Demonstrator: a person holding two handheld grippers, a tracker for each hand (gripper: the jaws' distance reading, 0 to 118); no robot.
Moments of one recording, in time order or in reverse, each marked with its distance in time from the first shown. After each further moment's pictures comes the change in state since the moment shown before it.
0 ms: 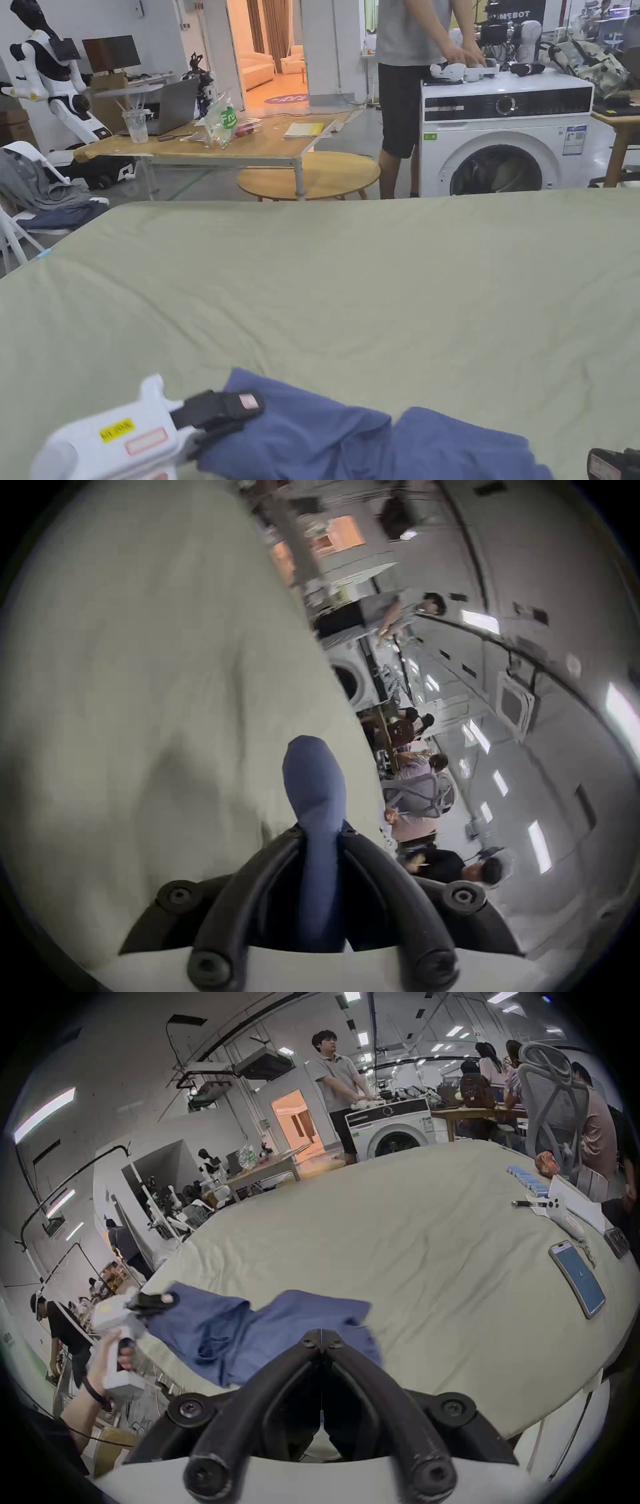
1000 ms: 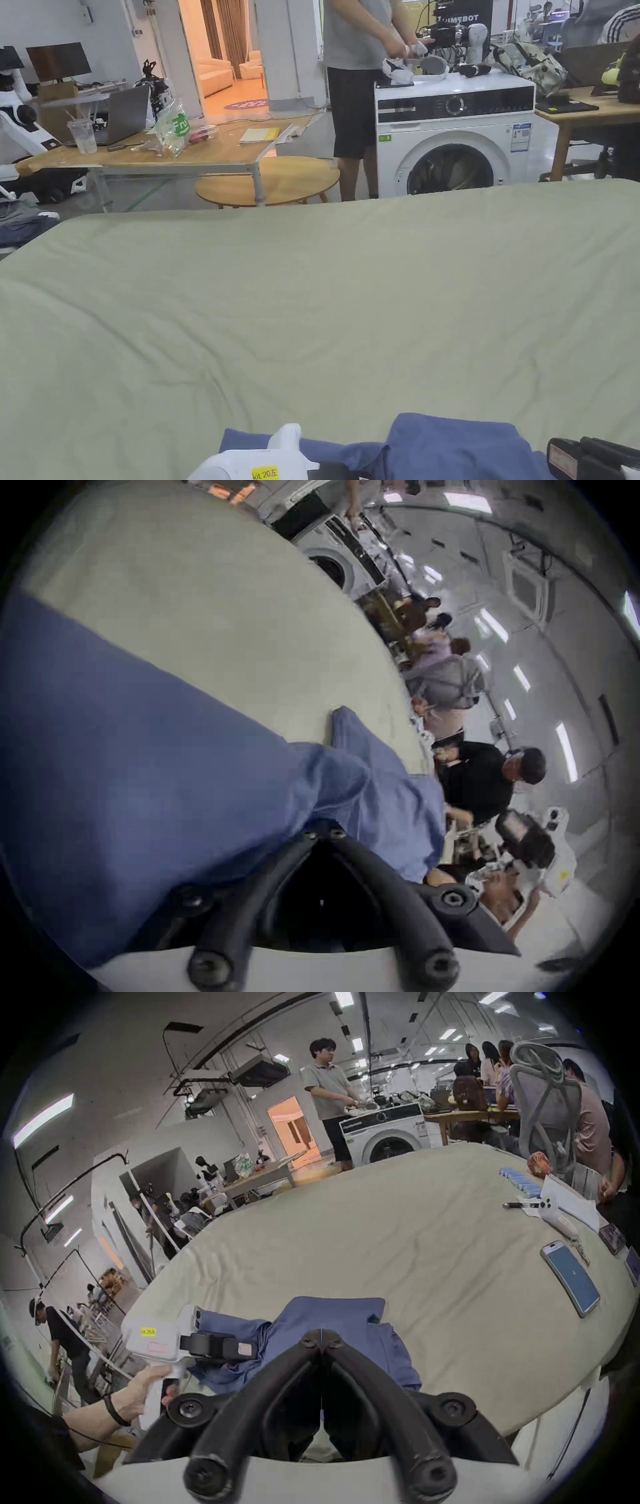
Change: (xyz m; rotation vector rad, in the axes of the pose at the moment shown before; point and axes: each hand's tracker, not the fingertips) left arm 0.017 -0.113 -0.166 -0.451 0.017 -0.078; right arm 0.010 -0.008 0.008 0.022 -0.020 -0.002
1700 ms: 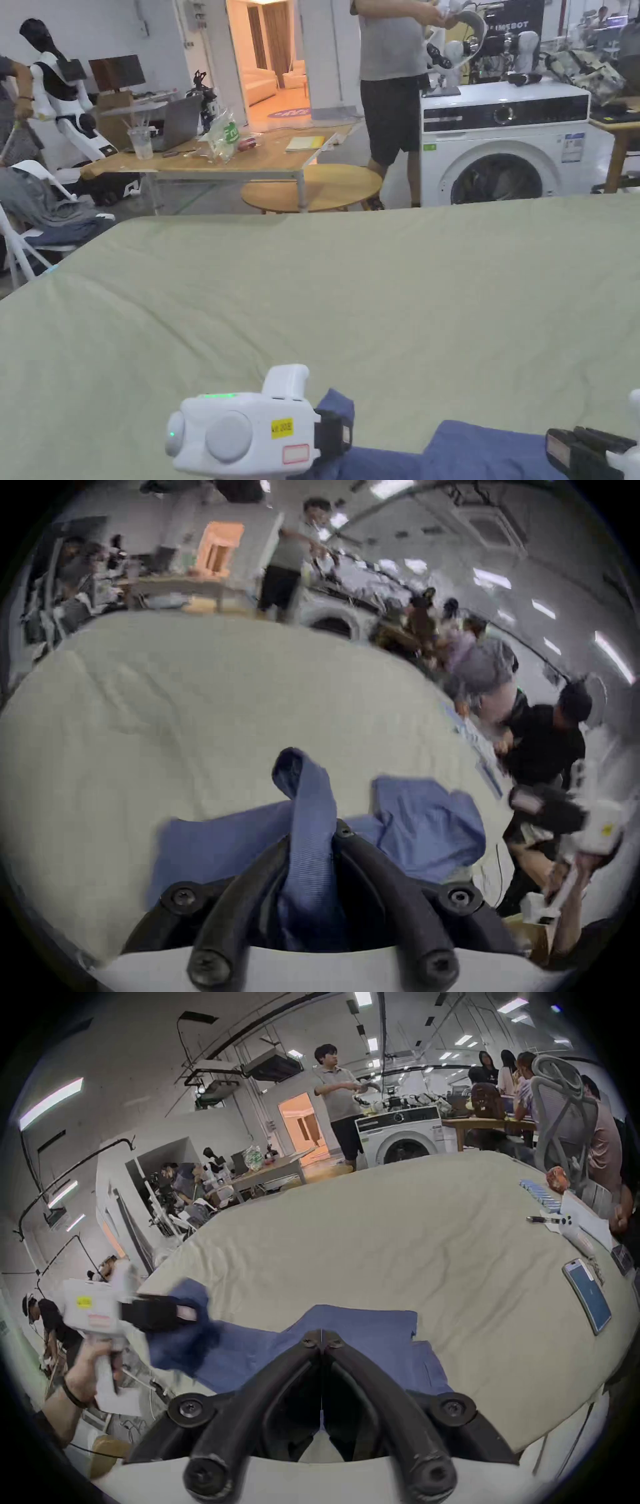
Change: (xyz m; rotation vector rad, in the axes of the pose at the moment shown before) left arm 0.069 0.025 0.045 0.056 0.352 -0.399; right arm -0.031 0.011 -0.024 -0.002 0.014 0.043
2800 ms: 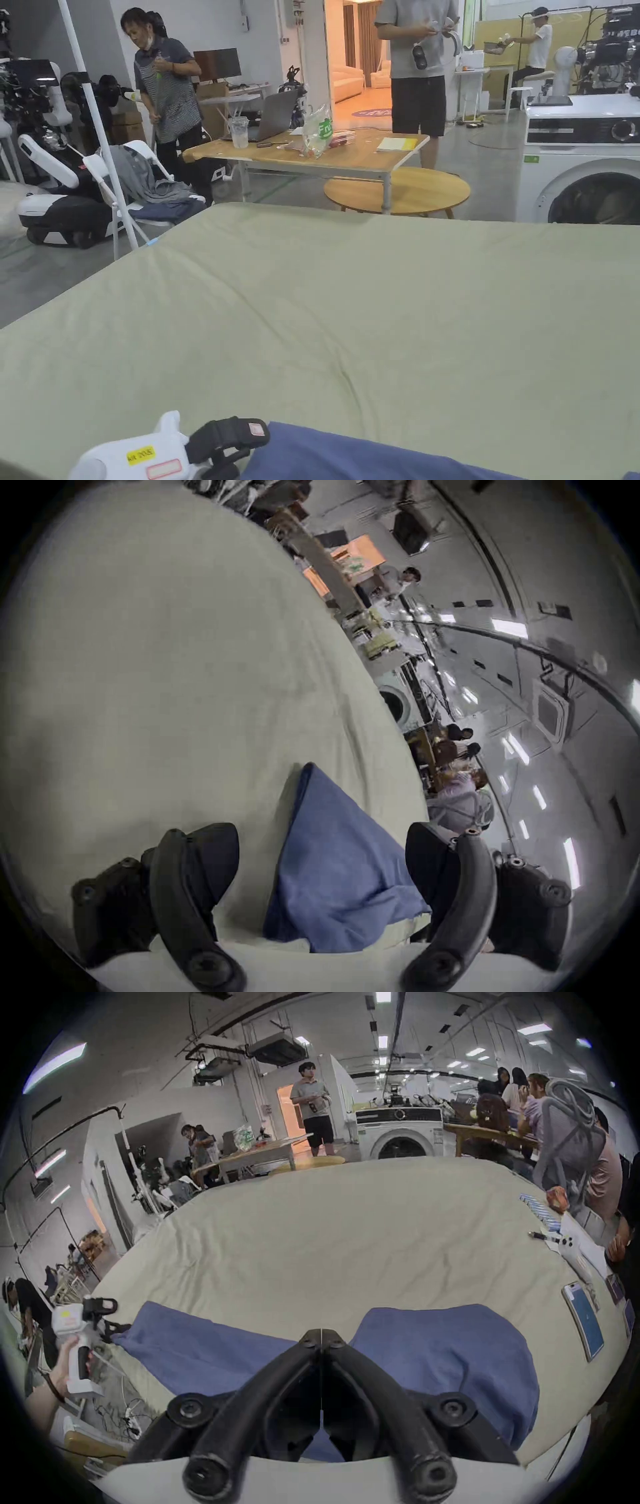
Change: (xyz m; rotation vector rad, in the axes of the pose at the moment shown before) left arm -0.220 -0.121 0.116 0.327 -0.183 0.754; right arm -0.014 0.009 -0.048 -0.038 -0.080 0.087
